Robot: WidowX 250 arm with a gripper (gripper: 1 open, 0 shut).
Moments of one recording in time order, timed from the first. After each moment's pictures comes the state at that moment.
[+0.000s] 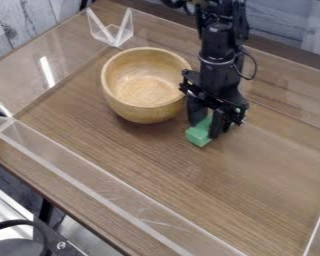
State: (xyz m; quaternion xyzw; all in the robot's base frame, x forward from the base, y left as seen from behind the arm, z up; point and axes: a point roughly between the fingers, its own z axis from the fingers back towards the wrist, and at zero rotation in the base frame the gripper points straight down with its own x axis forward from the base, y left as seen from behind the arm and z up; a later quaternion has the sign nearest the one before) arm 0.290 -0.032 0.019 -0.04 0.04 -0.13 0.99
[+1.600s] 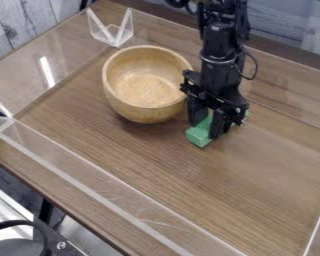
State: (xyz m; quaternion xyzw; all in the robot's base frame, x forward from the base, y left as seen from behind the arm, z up) arm 0.287 -0.035 0.019 -0.05 0.06 -0.14 0.99
